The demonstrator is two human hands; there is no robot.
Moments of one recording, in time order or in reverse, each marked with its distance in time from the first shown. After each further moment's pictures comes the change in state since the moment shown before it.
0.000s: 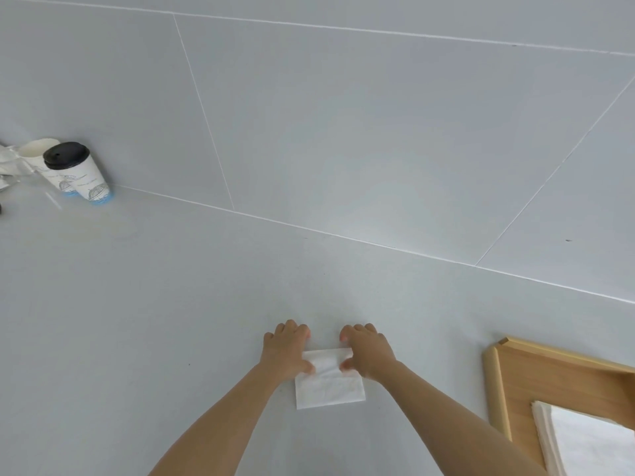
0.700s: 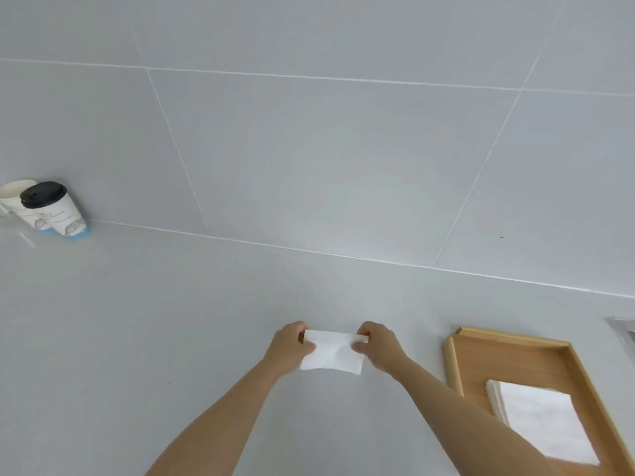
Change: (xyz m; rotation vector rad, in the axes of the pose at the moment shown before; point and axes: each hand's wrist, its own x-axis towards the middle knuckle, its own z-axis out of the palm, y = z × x) left_hand -0.023 0.055 -0.025 -0.570 0.080 0.035; right_hand -0.052 0.049 -0.031 0.581 0.209 0.169
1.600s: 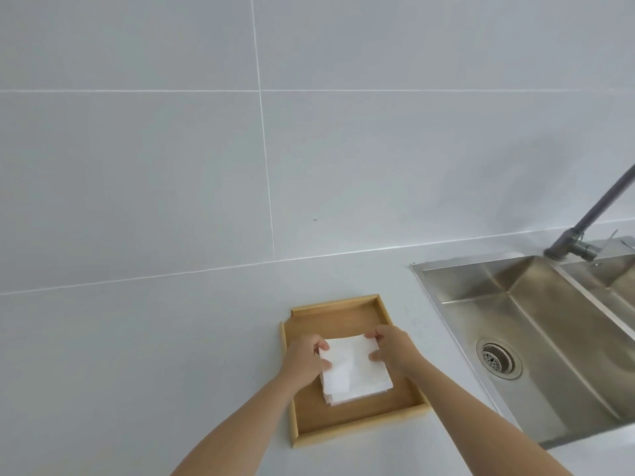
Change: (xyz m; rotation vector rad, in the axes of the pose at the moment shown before) left_hand -0.031 0.191 0.241 0.073 -0.271 0.263; right_hand -0.113 0.240 -0.181 0.149 0.241 0.255
